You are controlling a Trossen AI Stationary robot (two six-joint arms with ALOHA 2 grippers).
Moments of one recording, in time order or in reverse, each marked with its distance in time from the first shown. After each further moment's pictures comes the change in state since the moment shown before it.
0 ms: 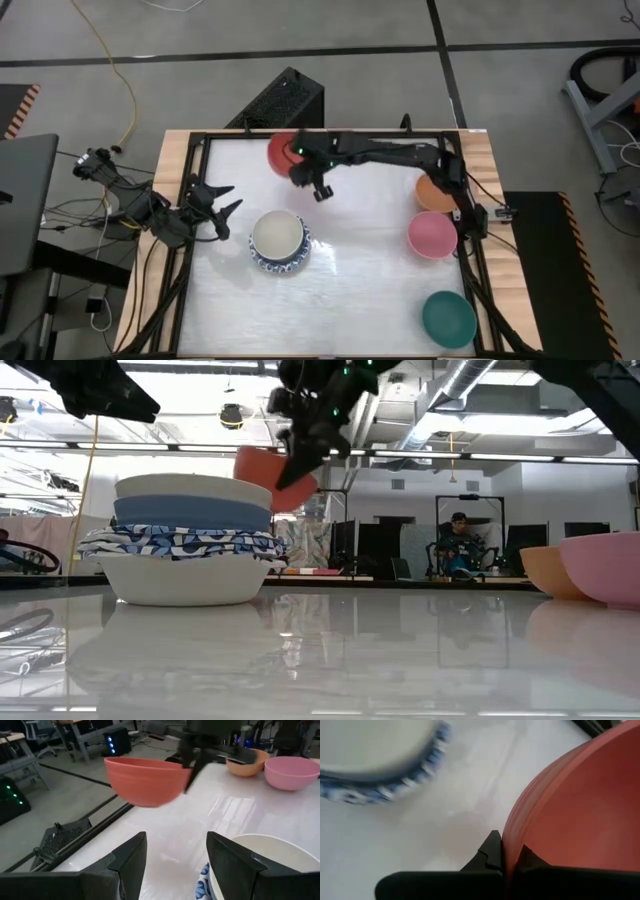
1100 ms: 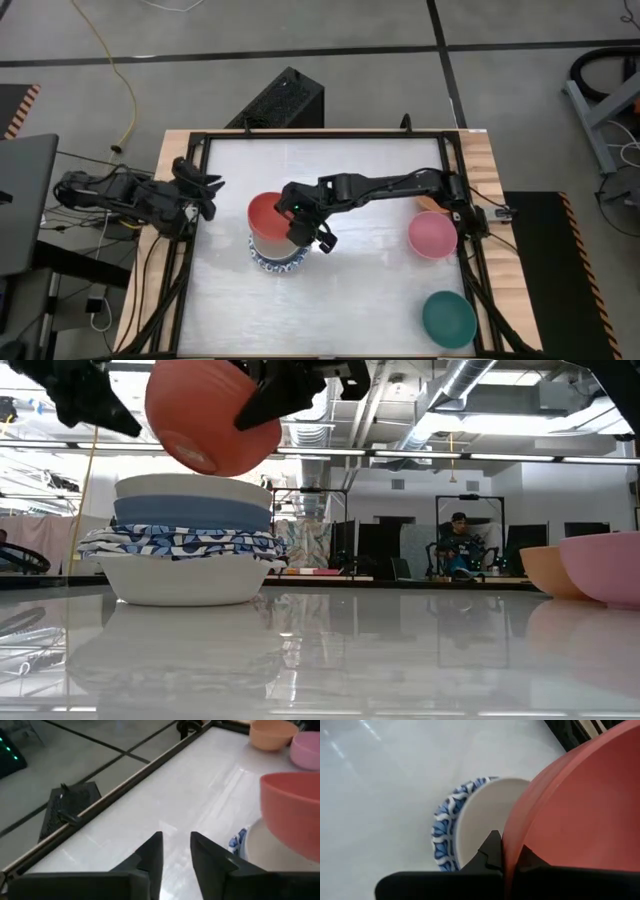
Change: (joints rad) left arm 0.387 -0.172 0.115 -0.306 0.389 0.037; right arm 0.281 -0.005 0.000 0.026 -0.172 -0.099
